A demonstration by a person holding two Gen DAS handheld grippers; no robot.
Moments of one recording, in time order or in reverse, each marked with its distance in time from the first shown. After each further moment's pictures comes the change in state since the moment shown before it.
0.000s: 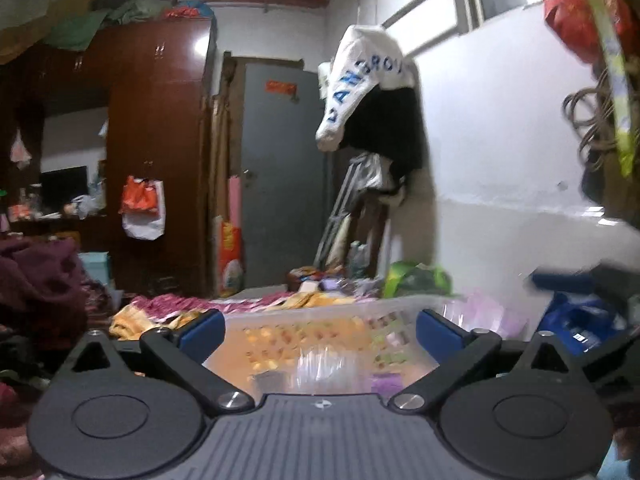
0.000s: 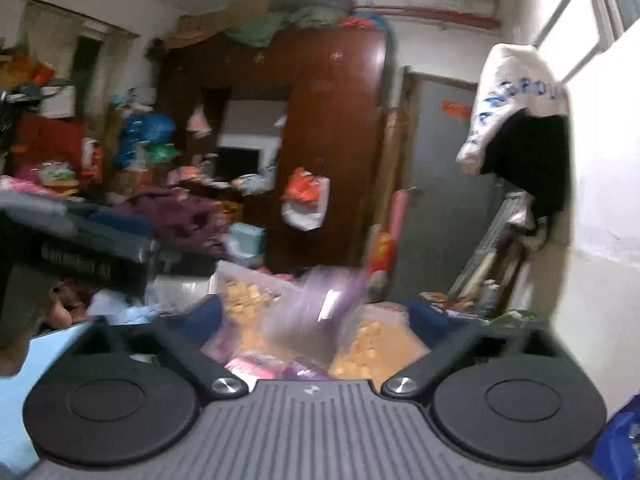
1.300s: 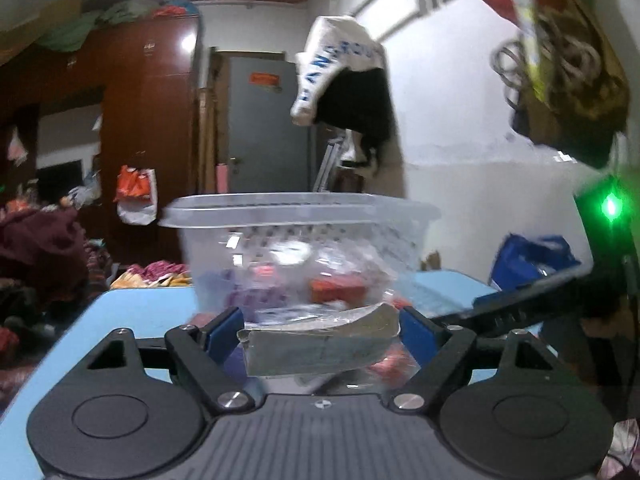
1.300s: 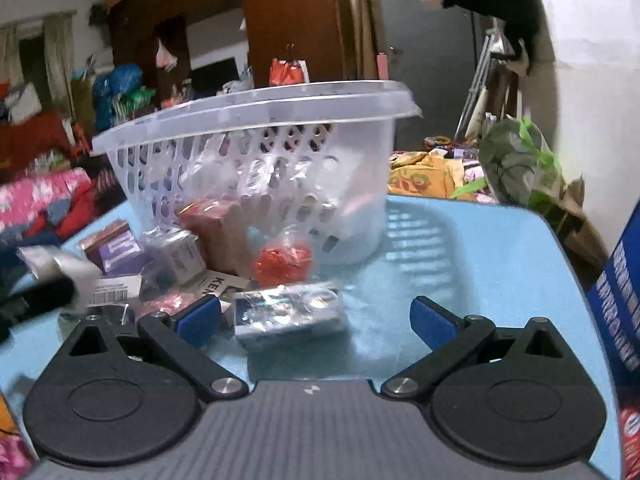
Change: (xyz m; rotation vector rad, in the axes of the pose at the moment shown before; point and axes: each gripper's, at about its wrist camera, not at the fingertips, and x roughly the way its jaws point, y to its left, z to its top) left arm -0.111 -0.046 -0.121 0.018 0.009 -0.030; right arm -0.037 -0.030 -0.107 0.259 0.378 0.079
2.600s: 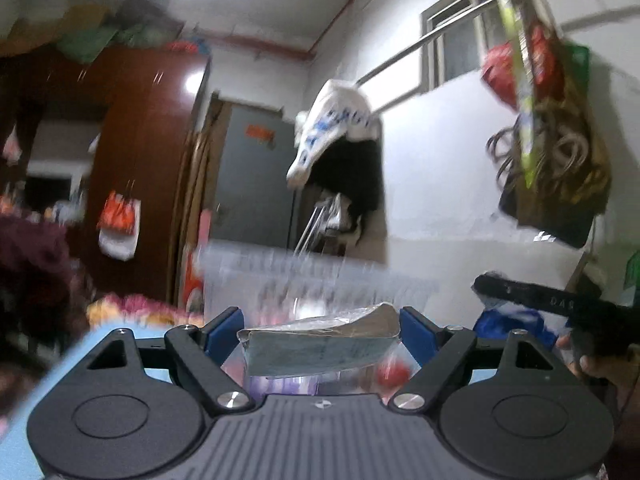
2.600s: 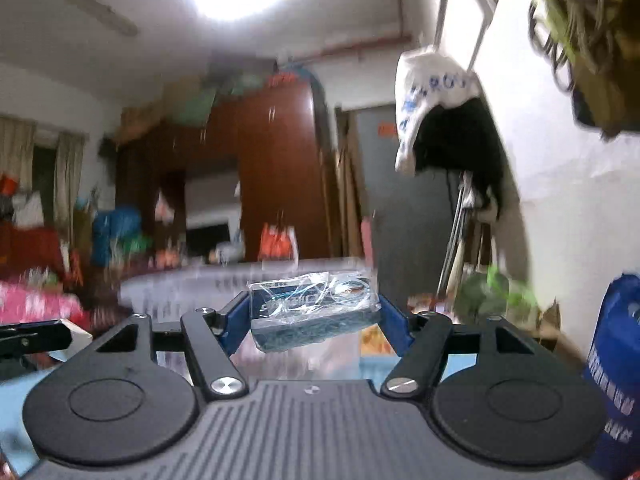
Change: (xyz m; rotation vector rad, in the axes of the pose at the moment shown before) left arm -0.022 0.047 0.015 -0.076 -0.219 -0.110; right arm -0.072 -0.003 -0.013 0.037 -0.574 -0.033
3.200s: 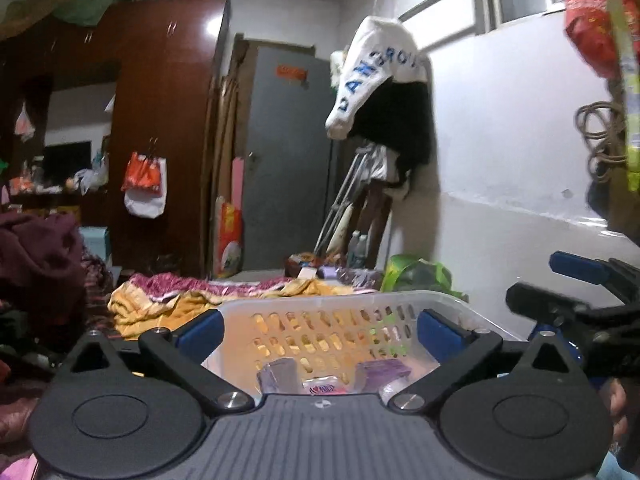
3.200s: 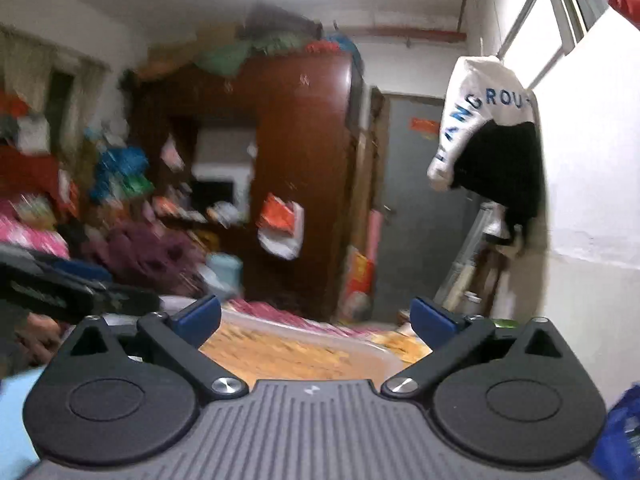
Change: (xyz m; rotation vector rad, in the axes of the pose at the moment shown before) left arm 0.149 0.032 0.083 -0.001 0.232 0.119; right arm 0.121 0.044 0.070 -0.210 0.103 0.033
